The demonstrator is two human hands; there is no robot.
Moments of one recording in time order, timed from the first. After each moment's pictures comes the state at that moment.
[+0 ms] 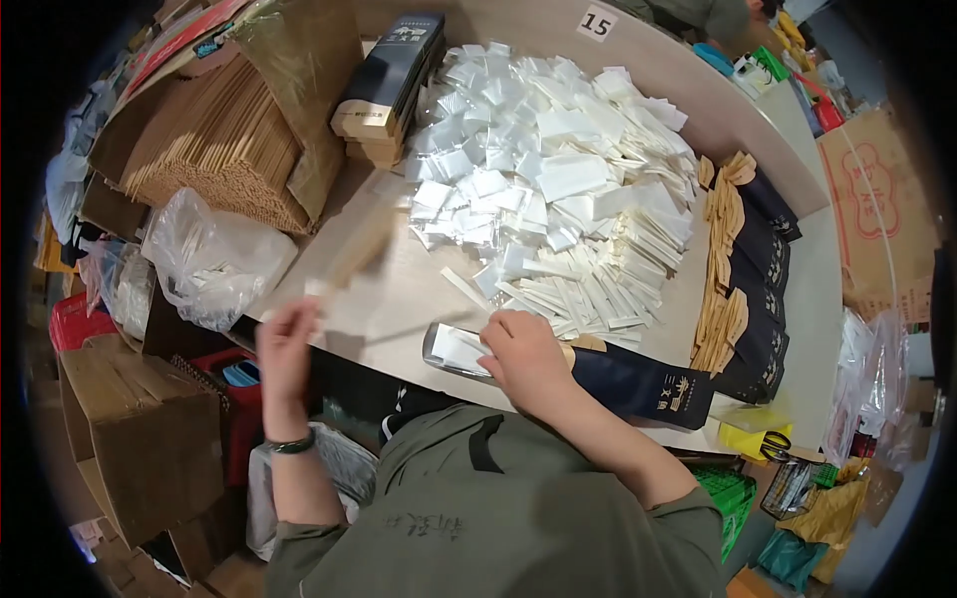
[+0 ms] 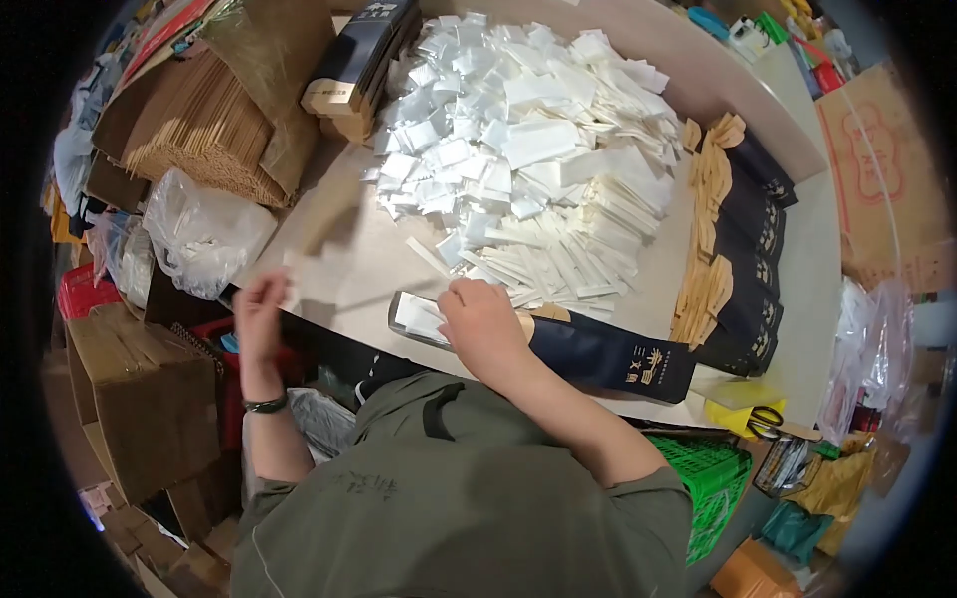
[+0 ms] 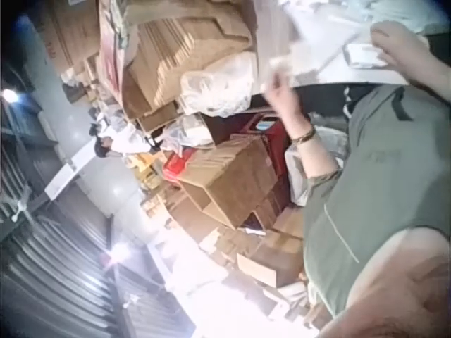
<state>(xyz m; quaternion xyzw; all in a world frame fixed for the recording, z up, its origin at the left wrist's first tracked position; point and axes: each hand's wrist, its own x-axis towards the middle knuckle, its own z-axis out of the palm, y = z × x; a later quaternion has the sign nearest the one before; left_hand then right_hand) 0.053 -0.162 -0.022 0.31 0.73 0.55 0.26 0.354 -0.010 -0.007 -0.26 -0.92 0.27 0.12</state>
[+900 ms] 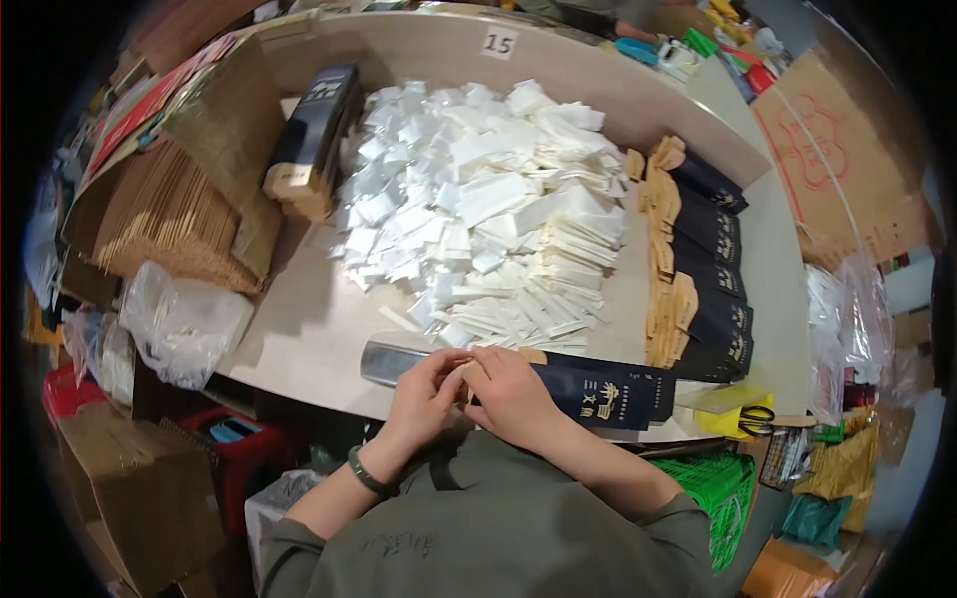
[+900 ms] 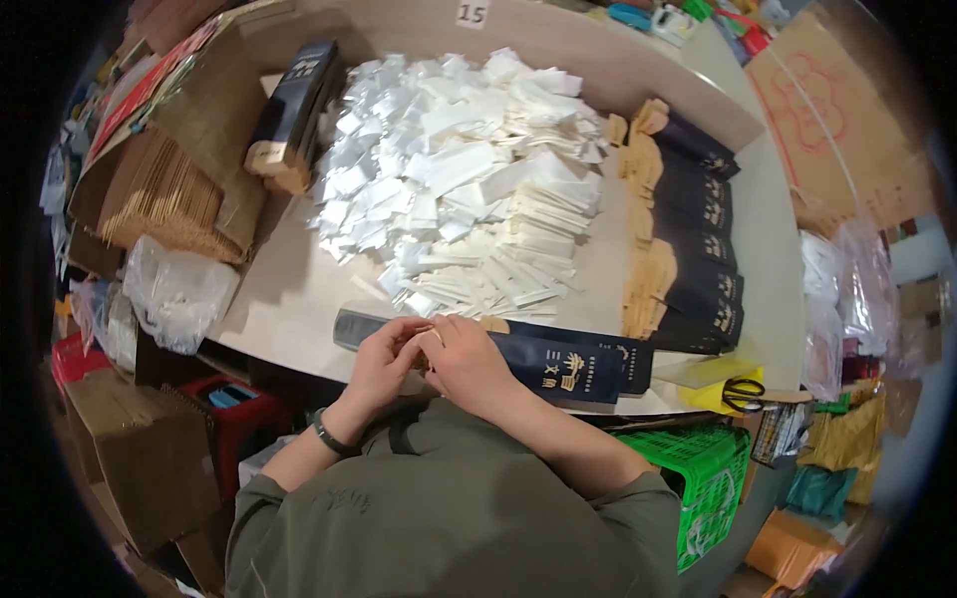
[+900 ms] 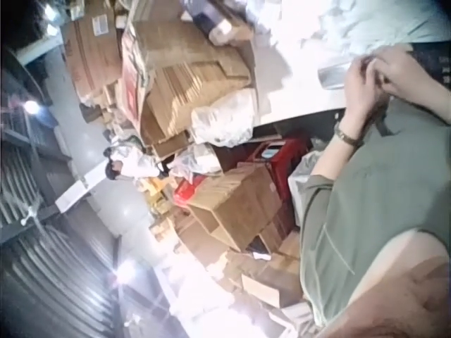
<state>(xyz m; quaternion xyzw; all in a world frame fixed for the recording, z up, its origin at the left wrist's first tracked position) 0.242 -0.067 -0.018 0.44 0.59 0.41 0.54 0.410 -0.008 0.003 -0.27 -0.92 0.21 0.19</state>
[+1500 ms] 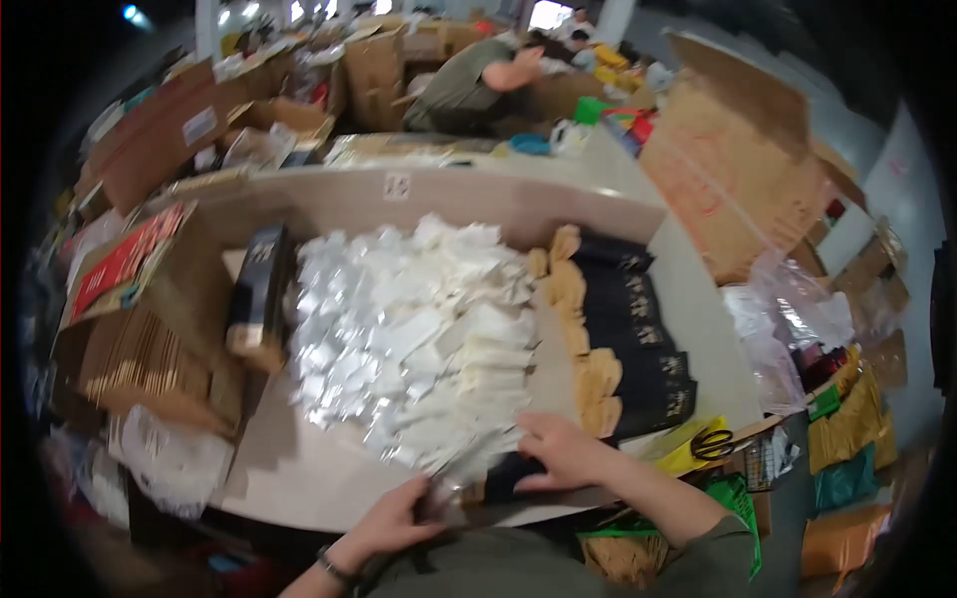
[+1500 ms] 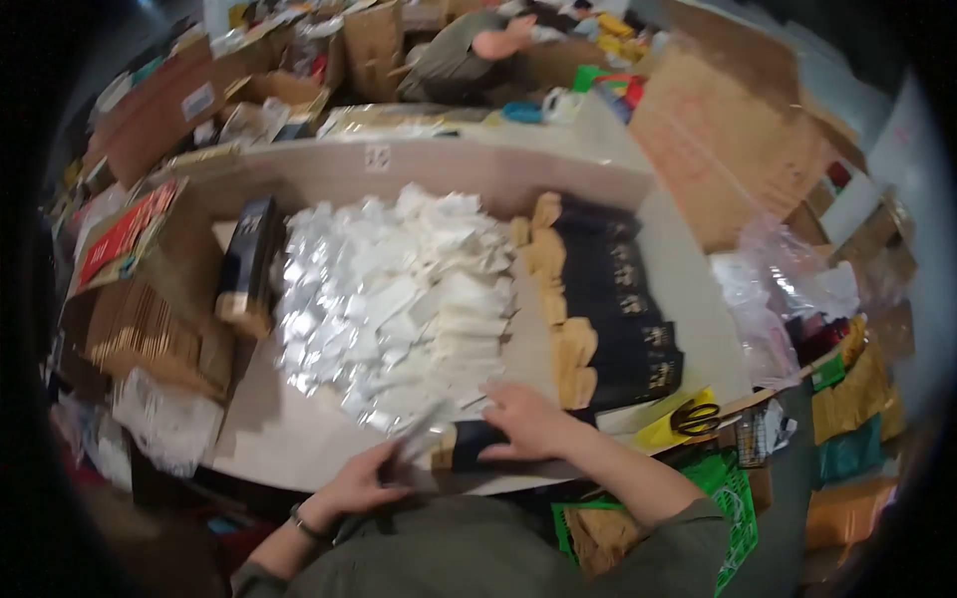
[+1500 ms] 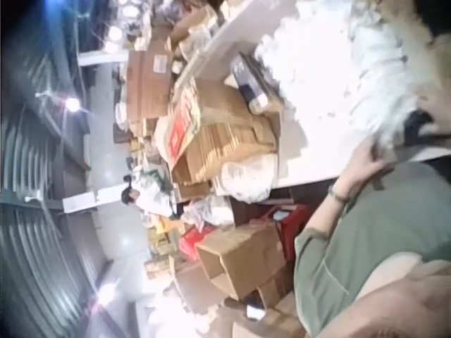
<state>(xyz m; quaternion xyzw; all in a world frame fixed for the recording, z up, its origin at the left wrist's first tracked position) 0.227 -0.079 0.004 0.68 0.49 0.24 0.48 0.534 0.038 0.042 -0.23 -0.95 0.15 0.16</state>
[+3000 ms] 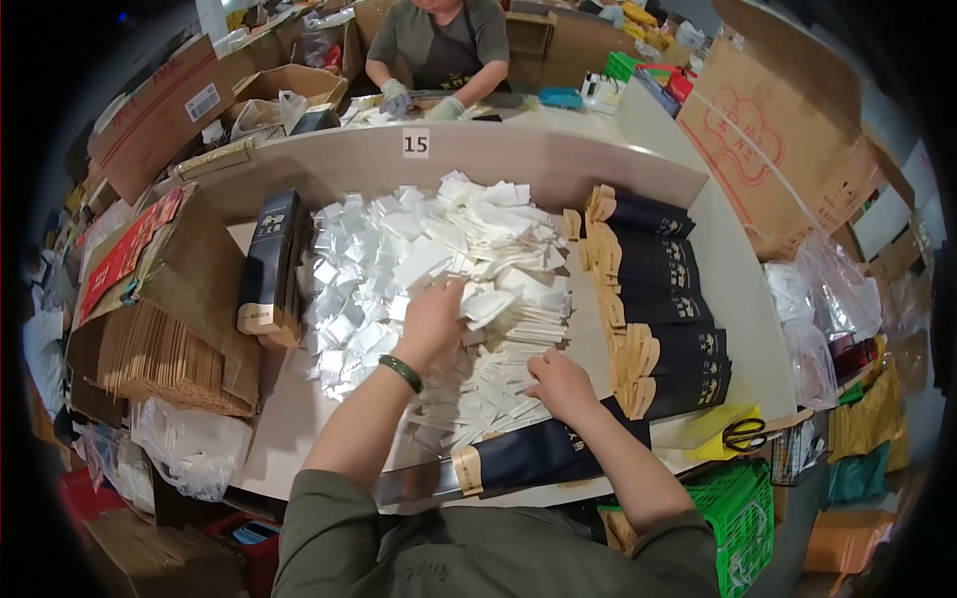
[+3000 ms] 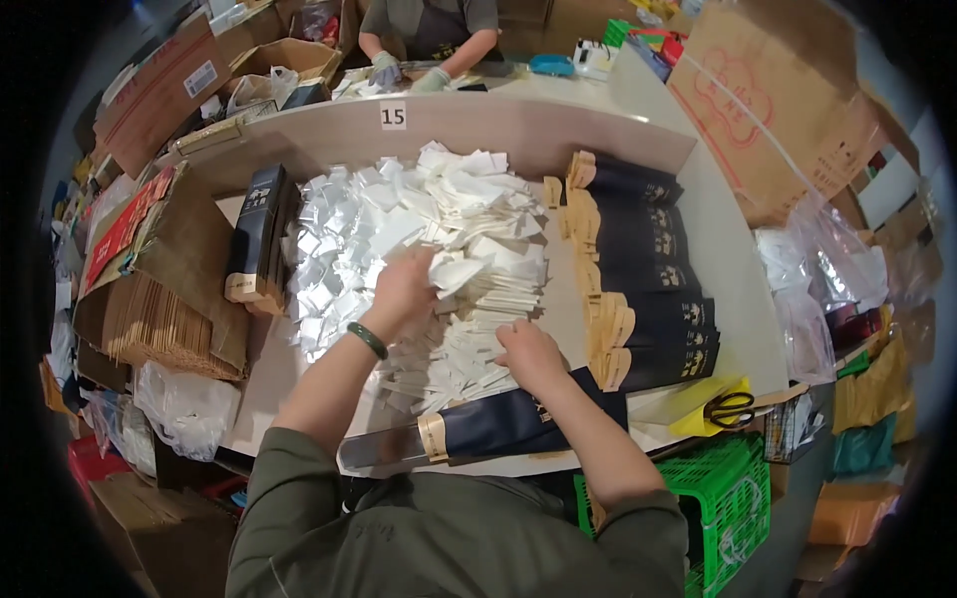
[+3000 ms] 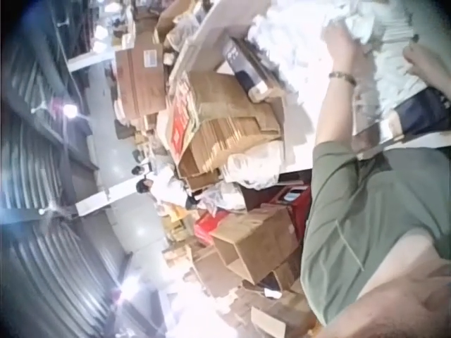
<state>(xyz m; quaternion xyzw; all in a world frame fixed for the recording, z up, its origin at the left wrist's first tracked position) 0.247 0.164 -0.006 0.76 0.62 0.19 0.10 0.495 0.095 -0.023 -0.52 -0.83 0.18 0.09</state>
